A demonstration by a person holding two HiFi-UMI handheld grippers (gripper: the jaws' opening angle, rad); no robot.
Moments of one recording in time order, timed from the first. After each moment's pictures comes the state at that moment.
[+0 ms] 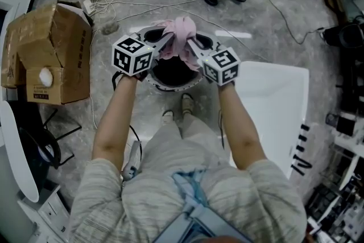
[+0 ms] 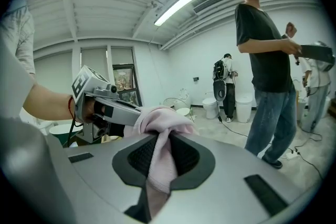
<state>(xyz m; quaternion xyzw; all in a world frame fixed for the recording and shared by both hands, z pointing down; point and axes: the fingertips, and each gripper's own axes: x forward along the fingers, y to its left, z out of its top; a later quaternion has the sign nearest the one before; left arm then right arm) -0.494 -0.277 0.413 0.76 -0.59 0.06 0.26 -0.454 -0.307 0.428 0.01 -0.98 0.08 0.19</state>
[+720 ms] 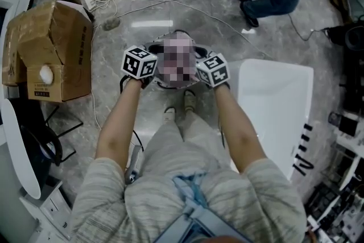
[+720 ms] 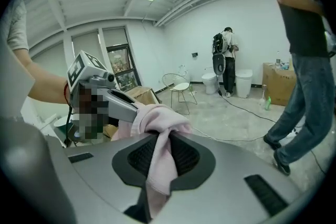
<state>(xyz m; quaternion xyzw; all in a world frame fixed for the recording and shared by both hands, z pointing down) -0.475 -0.249 0.542 0.73 -0.56 0.09 0.37 -0.433 -0.289 0.558 0.00 -0.94 0.11 0.31</state>
